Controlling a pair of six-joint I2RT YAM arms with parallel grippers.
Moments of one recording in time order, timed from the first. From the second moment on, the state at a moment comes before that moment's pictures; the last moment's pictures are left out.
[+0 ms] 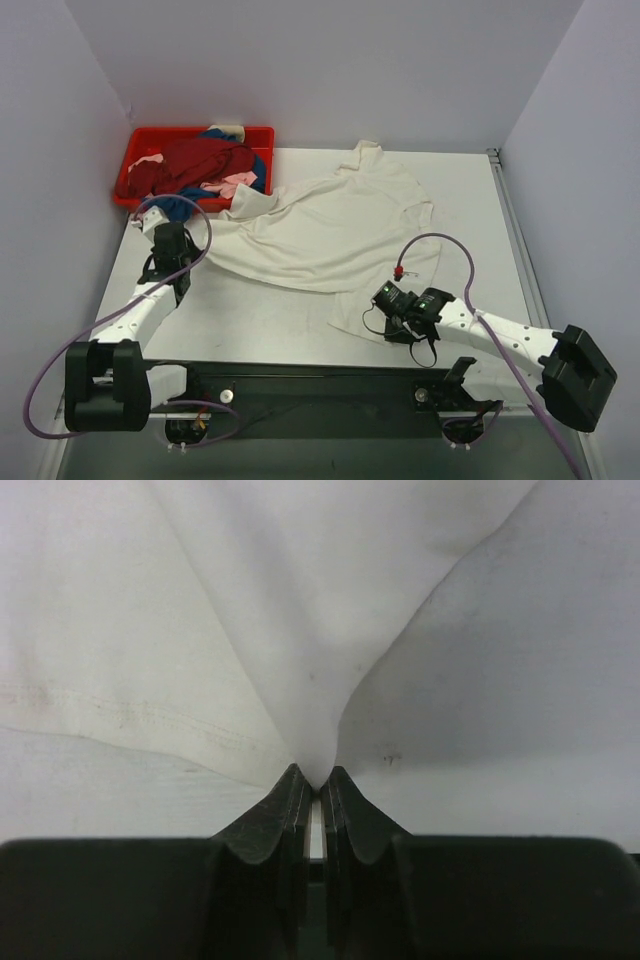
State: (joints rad) left arm -0.02 1.20 0.58 0.03 -0.27 -0.64; right arm 0.85 1.15 0.55 -0.72 0.26 0.94
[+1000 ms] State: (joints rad) left arm -0.21 0.68 0.42 -0.33 -0.47 -0.84; right arm 1.07 0.85 0.67 -1.08 0.35 1.01
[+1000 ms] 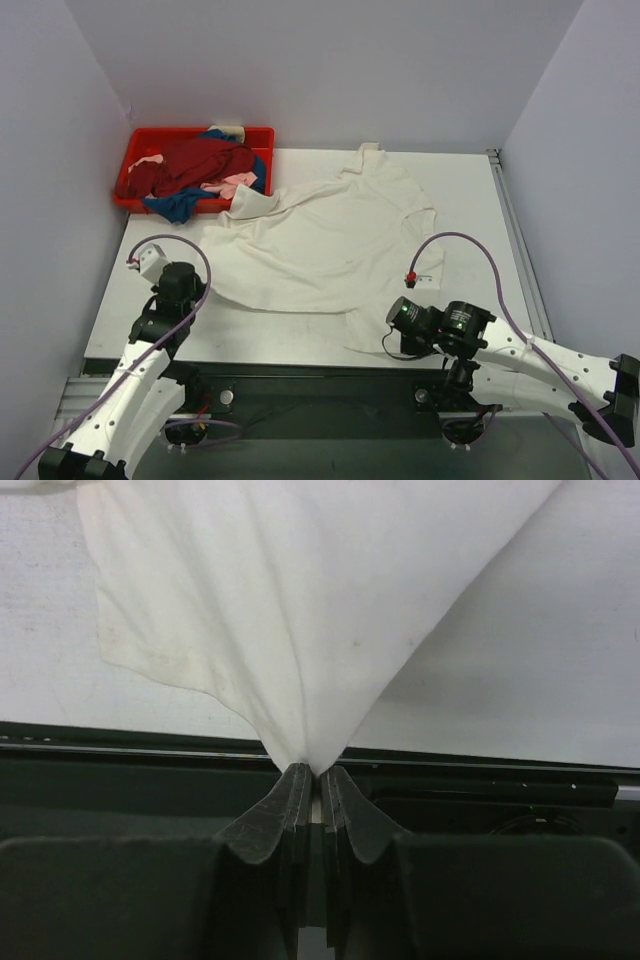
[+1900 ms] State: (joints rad) left arm -0.22 0.83 0.45 -0.34 -0.41 -0.76; right arm 0.85 1.03 0.85 -1.04 0.46 0.78
